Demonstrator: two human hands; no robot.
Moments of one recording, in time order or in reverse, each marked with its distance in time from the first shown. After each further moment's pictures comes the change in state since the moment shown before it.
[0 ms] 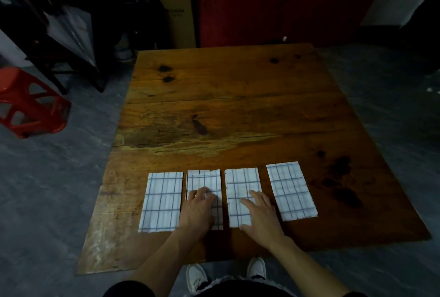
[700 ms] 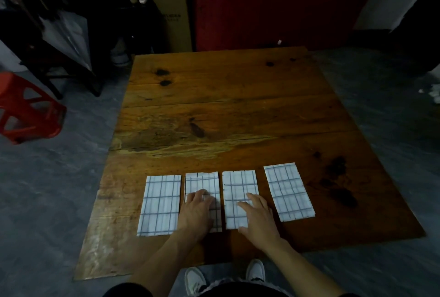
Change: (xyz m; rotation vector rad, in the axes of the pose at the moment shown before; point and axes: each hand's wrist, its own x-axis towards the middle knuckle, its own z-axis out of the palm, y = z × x) left_hand -0.002 0.001 -0.002 -0.013 0.010 -0.007; right_hand -0.002 -0.004 0.004 0.032 0.012 0.017
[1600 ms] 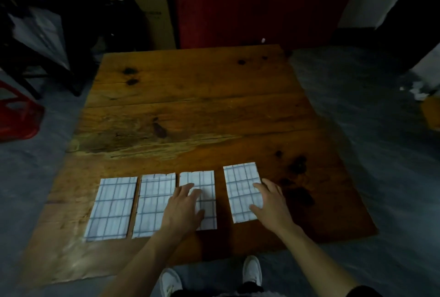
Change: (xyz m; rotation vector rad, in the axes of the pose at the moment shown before) left_hand 0.019 0.107 0.006 -0.001 0.079 0.020; right_hand -0.007 0.139 -0.091 0.072 0.090 0.162
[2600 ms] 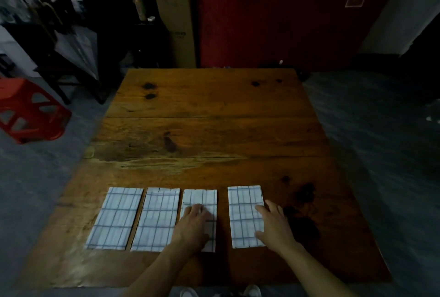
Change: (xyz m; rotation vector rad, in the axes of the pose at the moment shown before) left_hand 0.013 0.023 0.013 -0.011 -0.099 -0.076; right_hand 0.024 0.007 -0.009 -0.187 -0.140 -0.070
